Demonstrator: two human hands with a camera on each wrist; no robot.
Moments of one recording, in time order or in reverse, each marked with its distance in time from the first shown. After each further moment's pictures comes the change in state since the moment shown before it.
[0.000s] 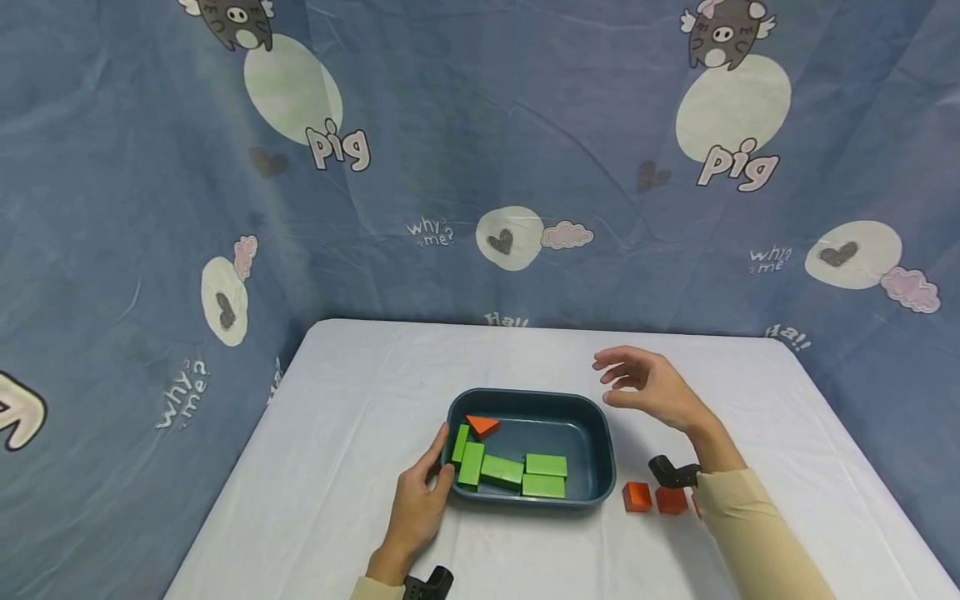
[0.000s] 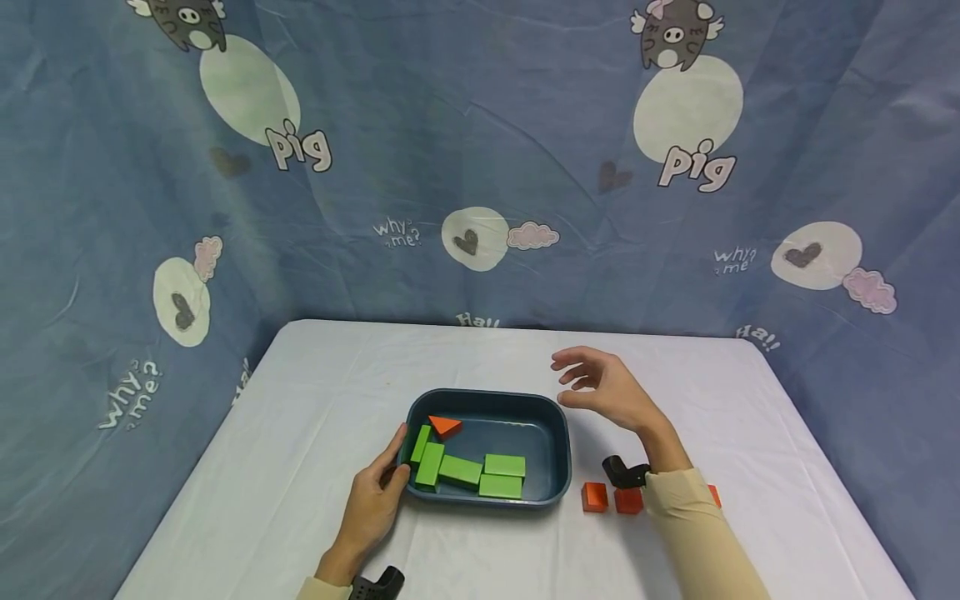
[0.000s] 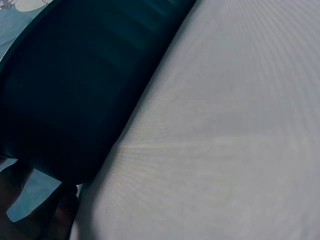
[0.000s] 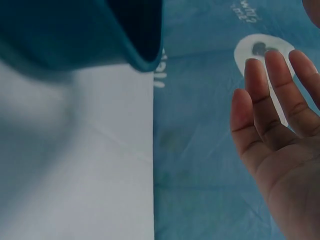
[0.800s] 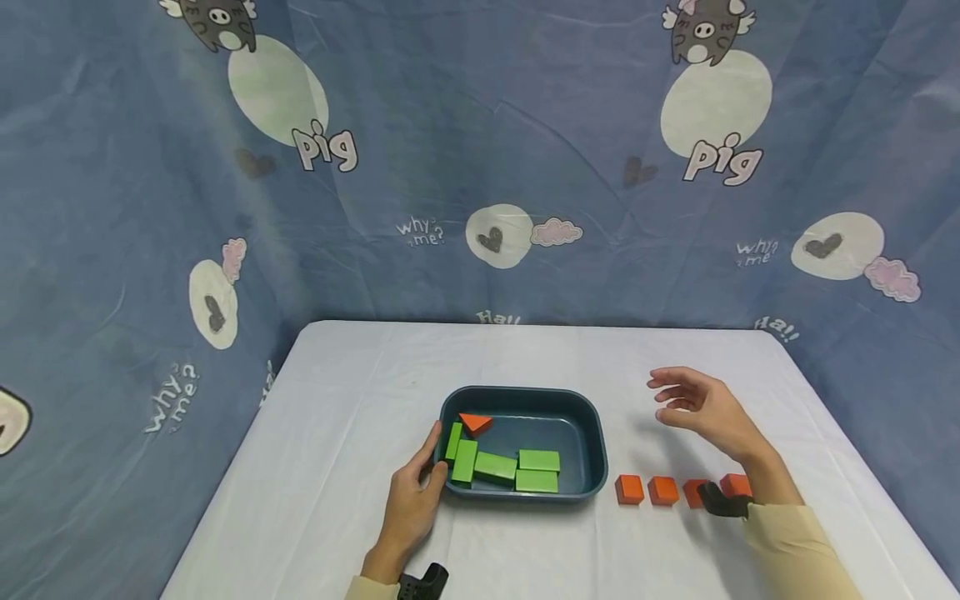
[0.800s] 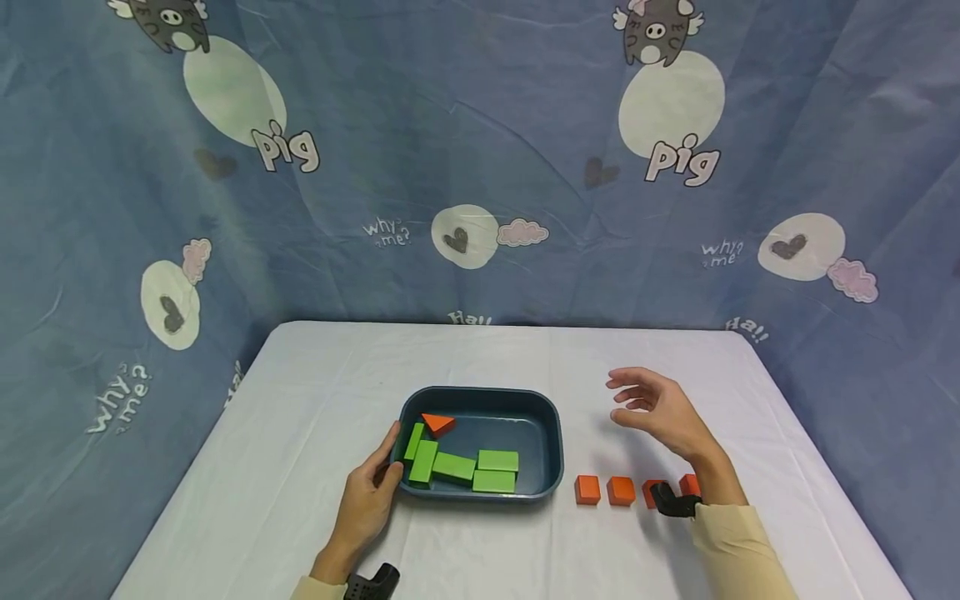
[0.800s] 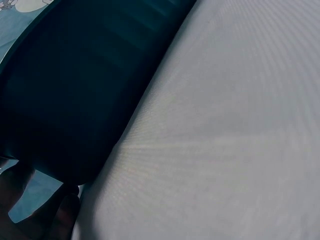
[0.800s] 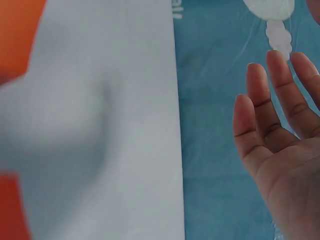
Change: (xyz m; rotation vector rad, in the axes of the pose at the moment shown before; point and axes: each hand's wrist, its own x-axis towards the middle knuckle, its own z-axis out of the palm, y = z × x) left_hand 0.000 0.000 0.001 -0.001 0.000 0.012; right_hand -0.074 0.026 -0.042 -0.062 0.127 0.137
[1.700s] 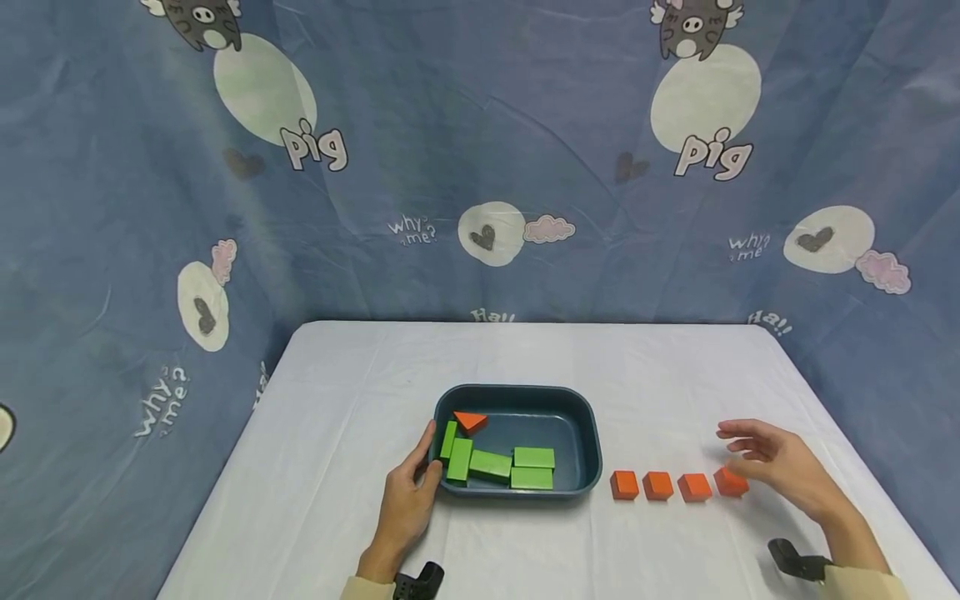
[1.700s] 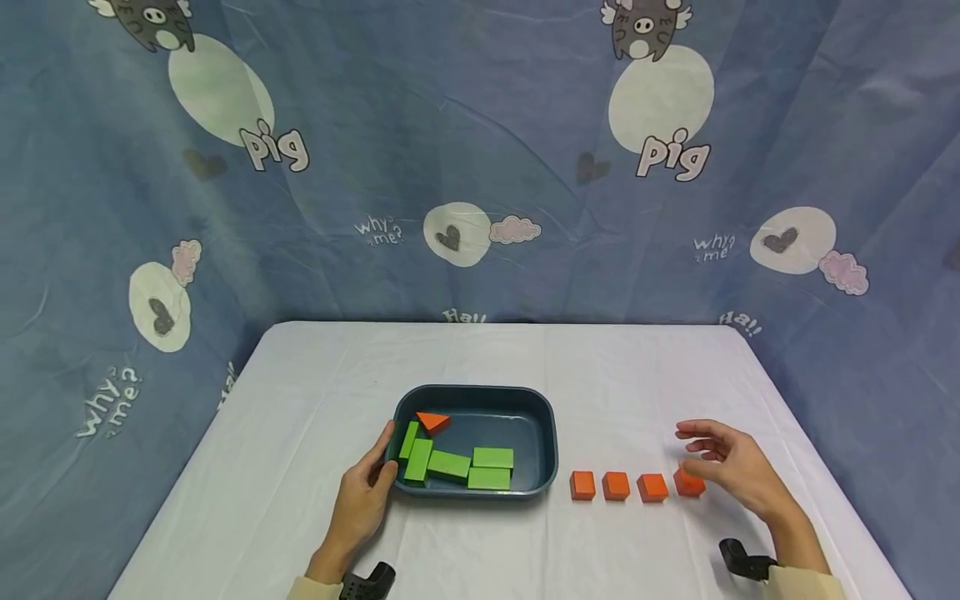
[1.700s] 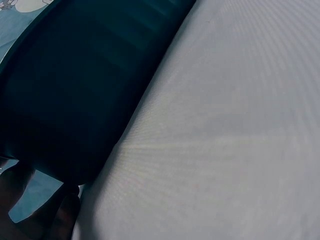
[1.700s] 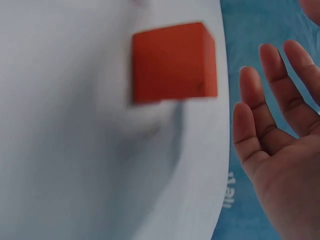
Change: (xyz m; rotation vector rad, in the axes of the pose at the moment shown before) left_hand 0.000 0.003 0.002 -0.003 0.001 -0.028; right_hand -0.087 0.045 -0.047 -0.146 0.047 0.243
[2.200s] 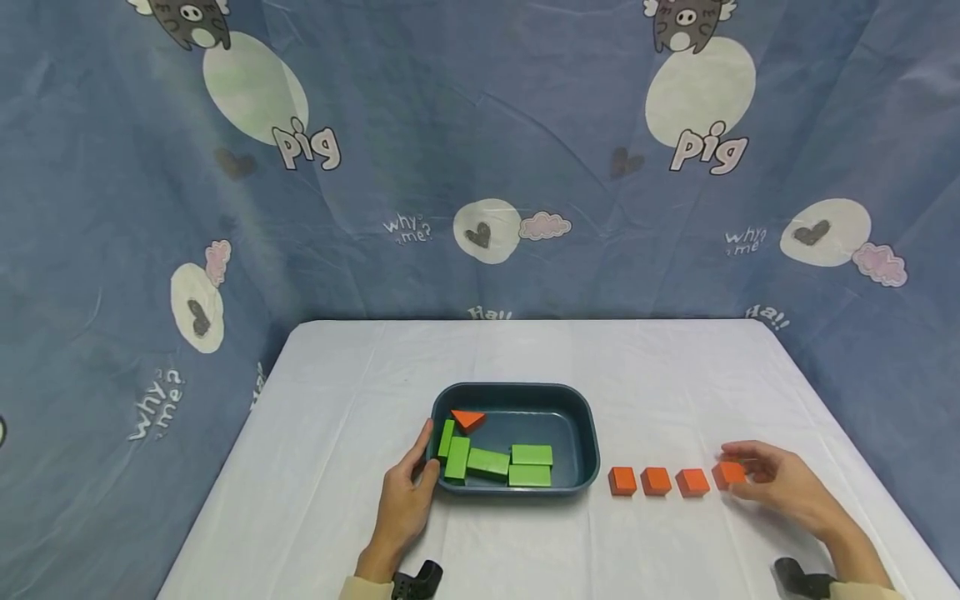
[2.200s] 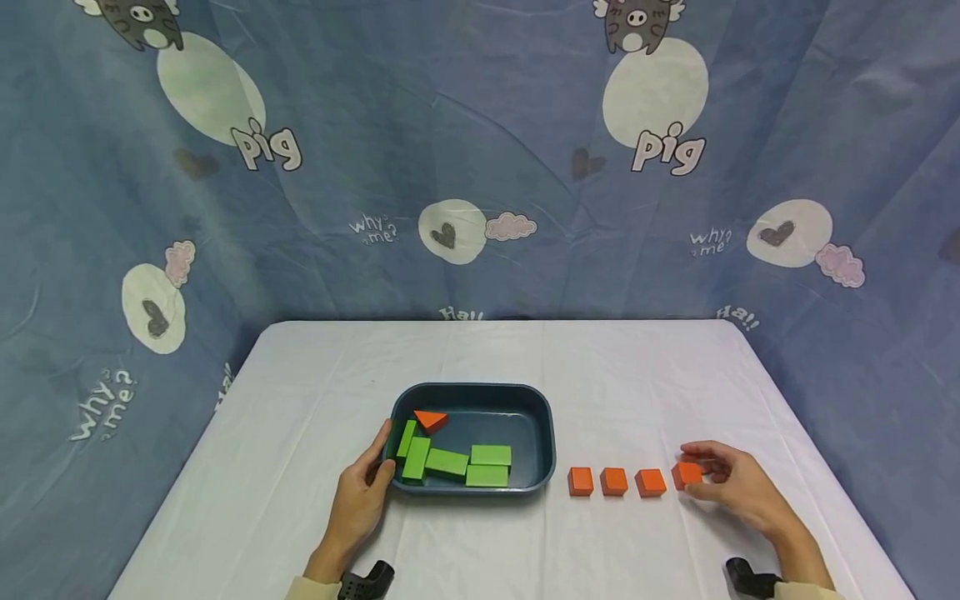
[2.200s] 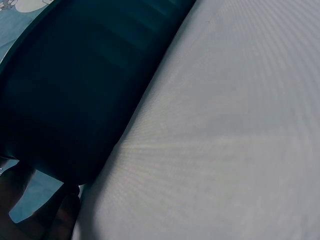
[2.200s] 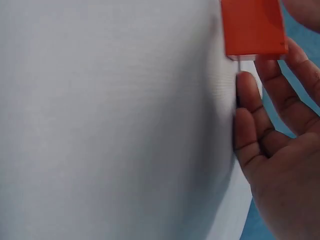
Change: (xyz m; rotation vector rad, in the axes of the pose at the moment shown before) left_hand 0.000 0.002 0.000 0.019 -0.008 -0.009; right_hand -0.017 0.031 0.008 -0.068 -0.021 0.081
